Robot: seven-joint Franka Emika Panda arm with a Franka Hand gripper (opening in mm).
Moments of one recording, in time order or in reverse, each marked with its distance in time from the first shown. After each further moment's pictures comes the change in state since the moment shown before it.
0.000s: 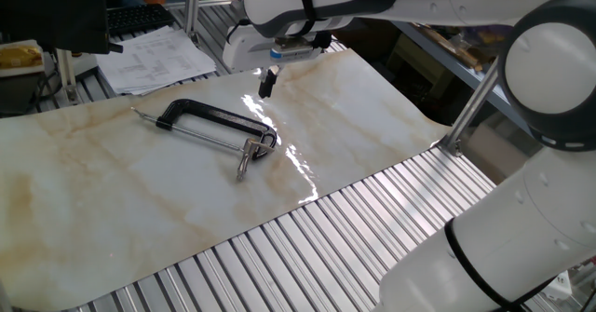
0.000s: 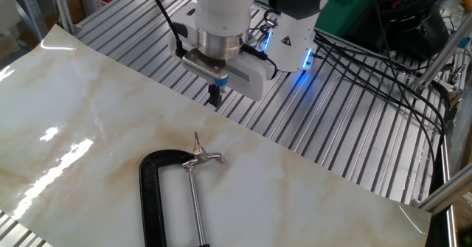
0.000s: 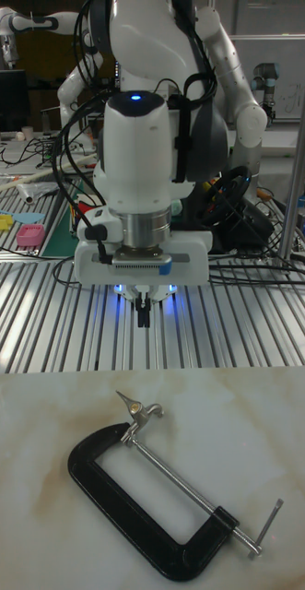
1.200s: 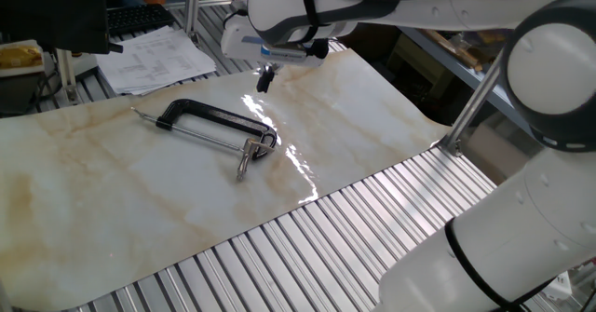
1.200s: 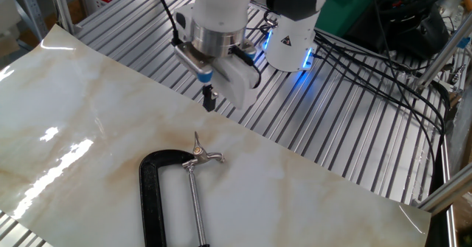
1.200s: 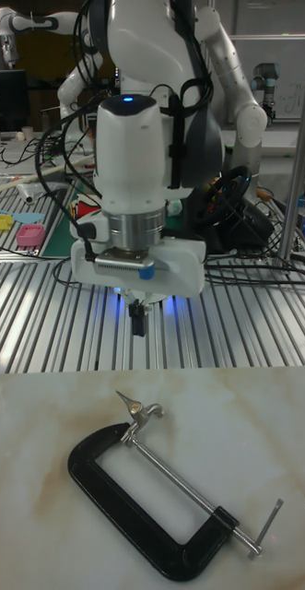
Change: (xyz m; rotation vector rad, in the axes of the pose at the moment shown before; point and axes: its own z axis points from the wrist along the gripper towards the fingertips) arm -0.013 -0.004 0.000 -0.022 -0.079 0.299
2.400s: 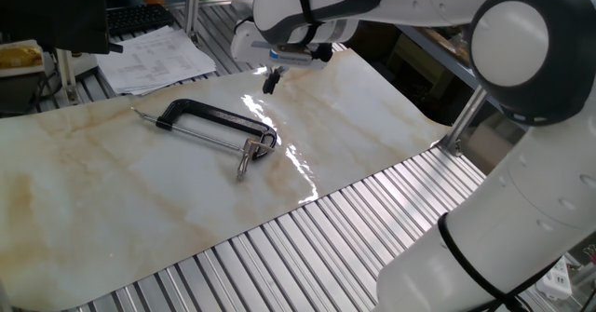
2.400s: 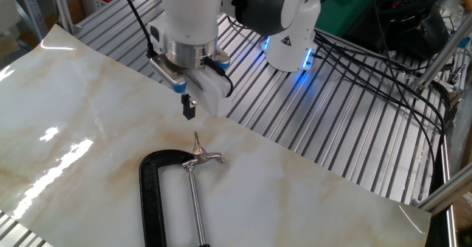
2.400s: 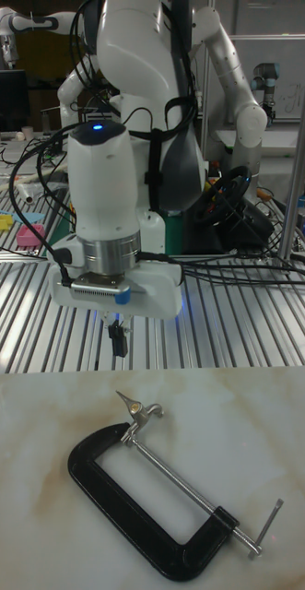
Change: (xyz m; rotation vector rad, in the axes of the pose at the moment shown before) arm -0.029 -0.027 0.032 -0.018 0.010 -0.022
